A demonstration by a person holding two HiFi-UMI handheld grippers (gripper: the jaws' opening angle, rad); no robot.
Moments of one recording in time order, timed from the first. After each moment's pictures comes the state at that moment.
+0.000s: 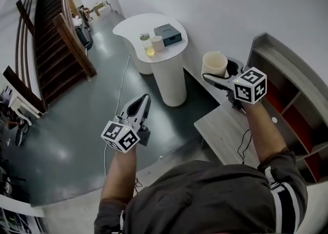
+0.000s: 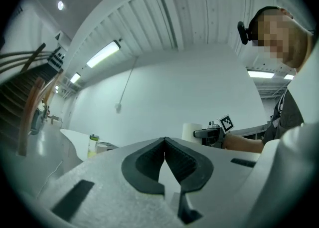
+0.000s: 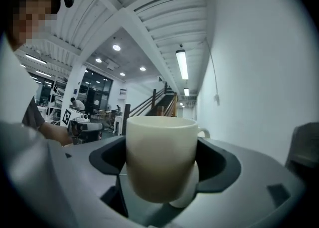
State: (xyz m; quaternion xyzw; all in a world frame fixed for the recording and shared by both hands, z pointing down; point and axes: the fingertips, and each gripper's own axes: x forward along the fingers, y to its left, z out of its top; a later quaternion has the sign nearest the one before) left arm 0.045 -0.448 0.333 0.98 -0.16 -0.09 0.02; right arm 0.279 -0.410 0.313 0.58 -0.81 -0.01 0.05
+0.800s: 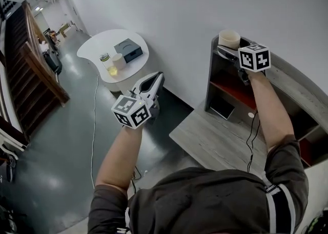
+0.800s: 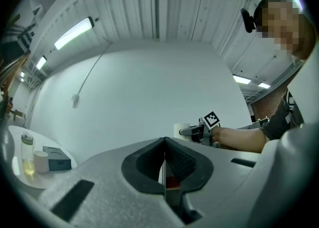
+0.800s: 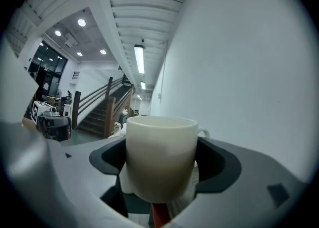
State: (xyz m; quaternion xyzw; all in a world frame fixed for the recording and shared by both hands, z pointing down) left arm 0.282 -0.417 0.288 1.00 0.01 -0.09 -0.01; right arm 0.555 -0.331 0.263 0.78 -0.62 0.01 0.08
